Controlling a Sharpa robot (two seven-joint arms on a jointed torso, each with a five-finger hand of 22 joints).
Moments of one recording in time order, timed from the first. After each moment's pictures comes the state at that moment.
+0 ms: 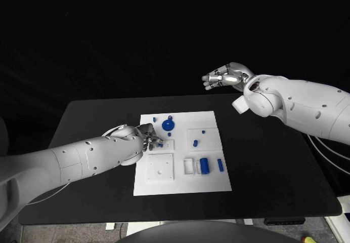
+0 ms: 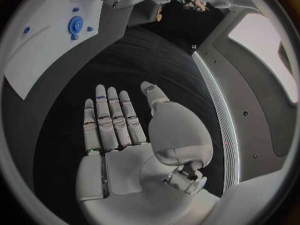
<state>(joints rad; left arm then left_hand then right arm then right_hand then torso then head) 1.15 -0.49 -0.24 1.13 -1.13 -0.24 -0.39 0.97 0.09 0.31 -0.17 0.57 1.26 0.05 0.06 0.53 1.46 -0.06 0.64 0.59 1.43 -0.11 1.17 0.70 0.05 1.32 -0.12 0.39 1.31 1.29 -0.68 -0.03 1.12 -0.54 -0.14 0.17 1.14 0.03 0.04 -0.11 0.53 1.01 0.16 0.07 0.06 1.08 0.14 0.06 0.06 1.09 0.15 0.07 0.06 0.01 0.68 0.15 0.06 0.06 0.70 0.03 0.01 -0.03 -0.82</state>
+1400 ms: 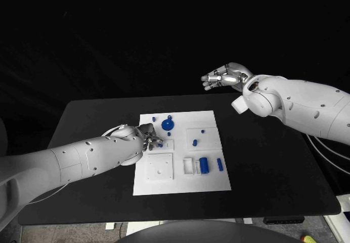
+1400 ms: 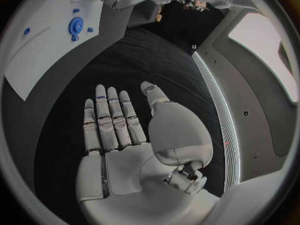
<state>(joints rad) 1.15 -0.49 -0.24 1.13 -1.15 -0.24 -0.39 0.98 0.09 0.31 -0.17 0.56 1.26 0.04 0.06 0.53 1.46 -0.06 0.64 0.60 1.43 -0.11 1.17 0.70 0.05 1.32 -0.12 0.40 1.31 1.29 -0.68 -0.03 1.11 -0.54 -0.13 0.17 1.14 0.03 0.04 -0.11 0.53 1.01 0.16 0.07 0.06 1.08 0.14 0.06 0.06 1.09 0.14 0.07 0.06 0.01 0.68 0.15 0.06 0.06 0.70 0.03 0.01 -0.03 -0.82</state>
